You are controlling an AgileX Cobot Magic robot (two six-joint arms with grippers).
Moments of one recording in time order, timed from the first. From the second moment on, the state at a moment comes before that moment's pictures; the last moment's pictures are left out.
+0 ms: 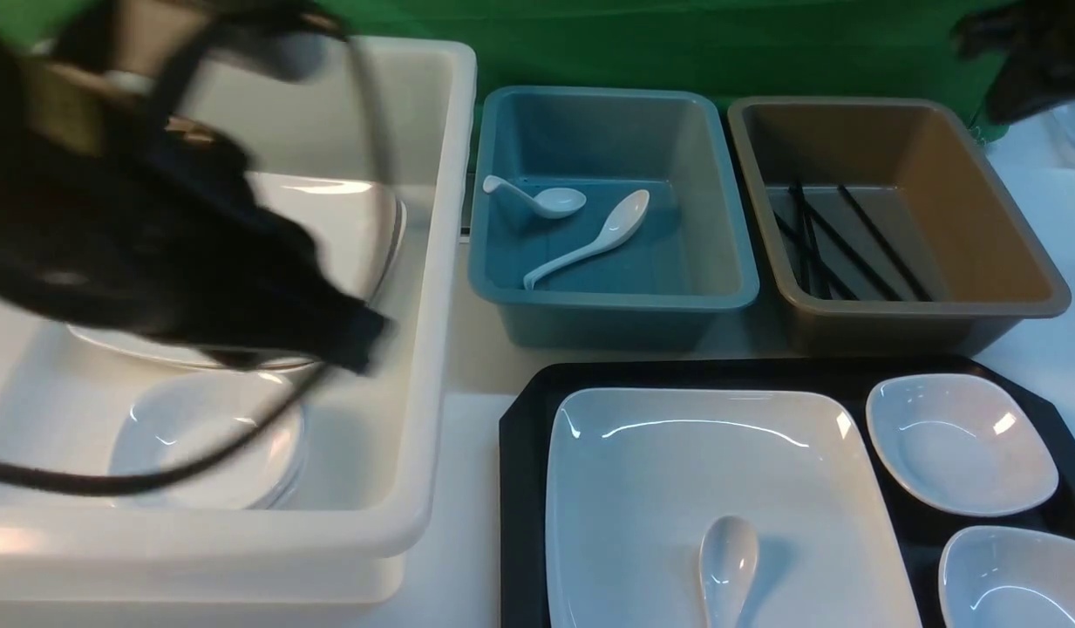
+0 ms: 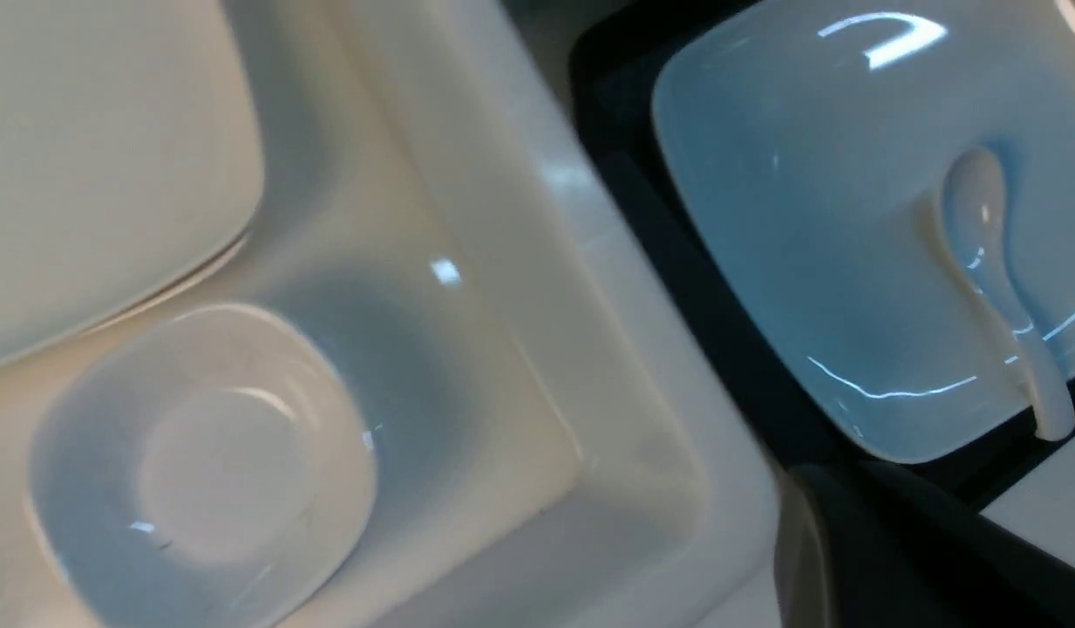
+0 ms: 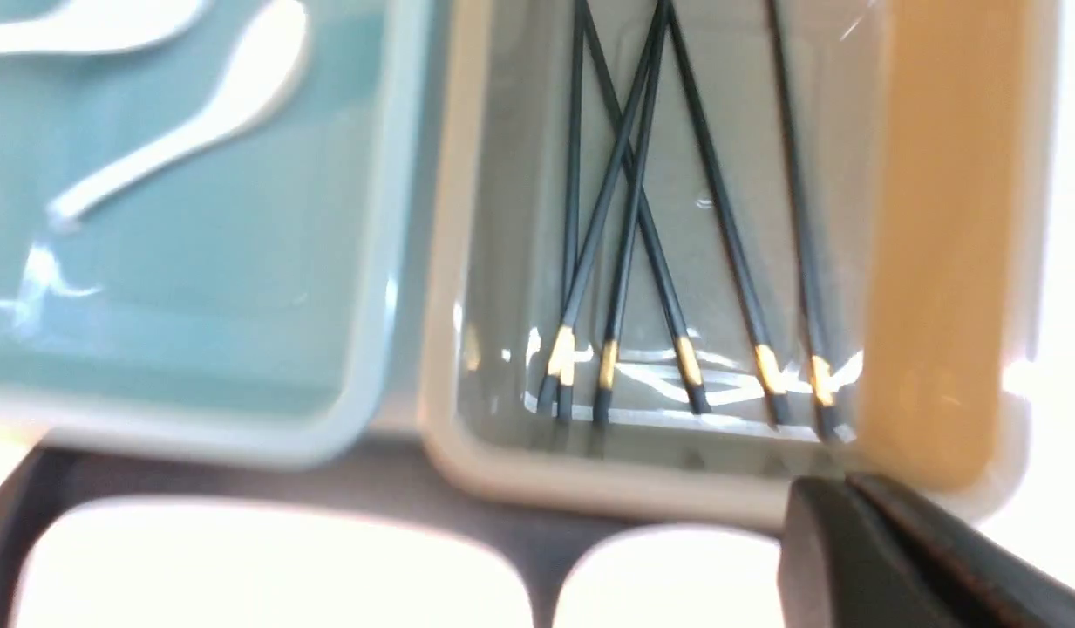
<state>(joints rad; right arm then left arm) 0.07 1.68 -1.88 0.05 1.14 -0.02 -0.68 1.27 -1.33 0.03 1.17 -0.08</state>
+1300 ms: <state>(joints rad) 0.07 0.85 -1.05 0.05 0.99 -0.04 -1.01 2.13 -1.61 -0.11 1.05 -0.26</state>
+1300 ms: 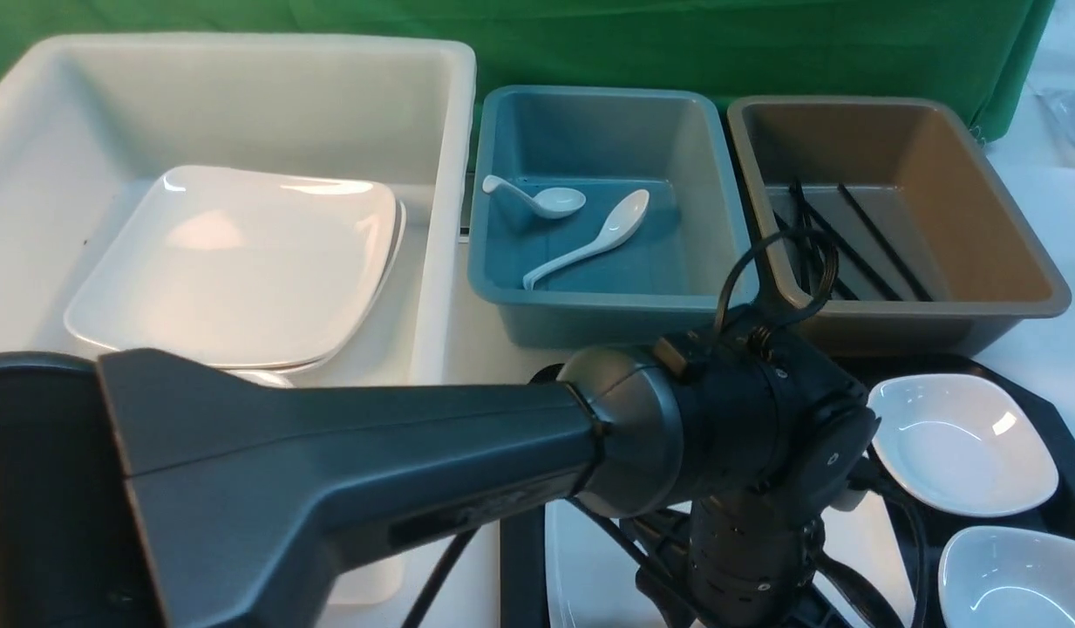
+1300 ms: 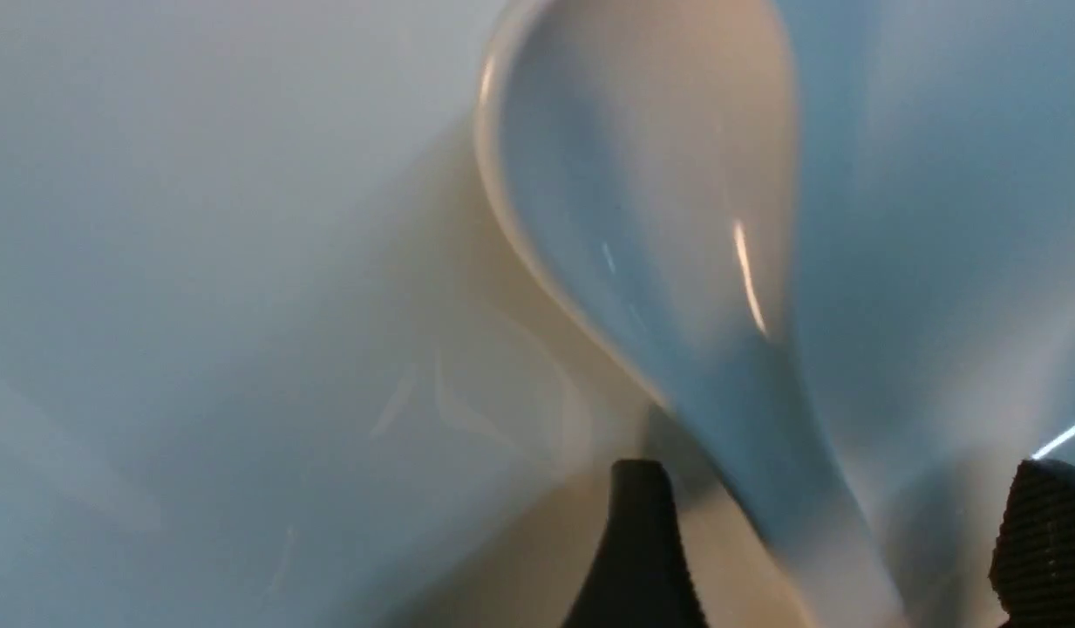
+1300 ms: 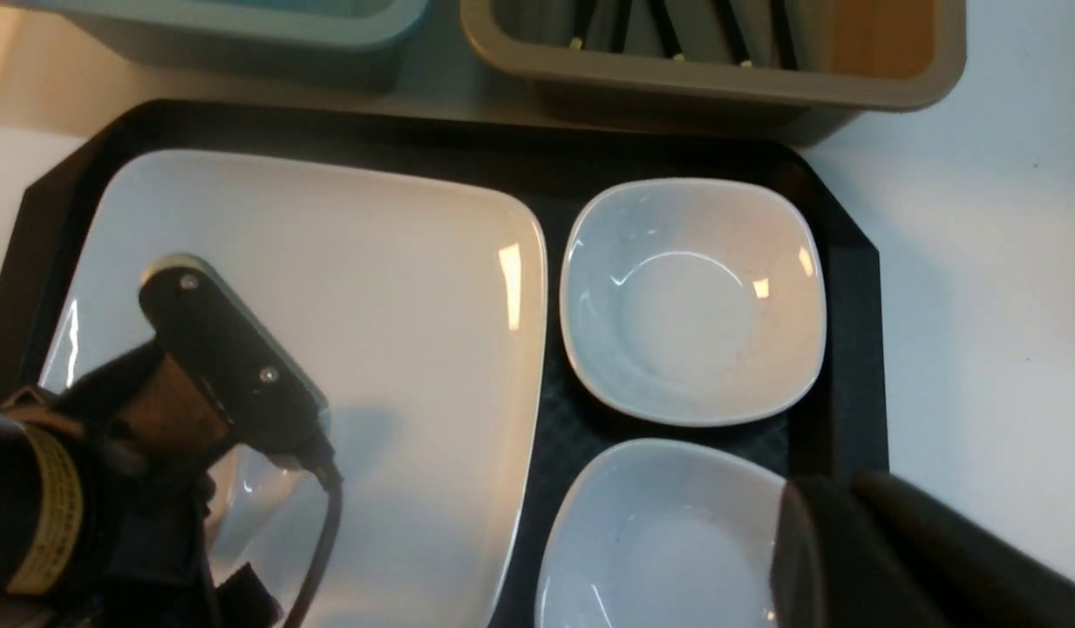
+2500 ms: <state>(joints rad) 0.07 0.85 -1.05 0.05 0.98 -0.04 -0.59 2.21 -2.43 0.01 1.13 -0.04</state>
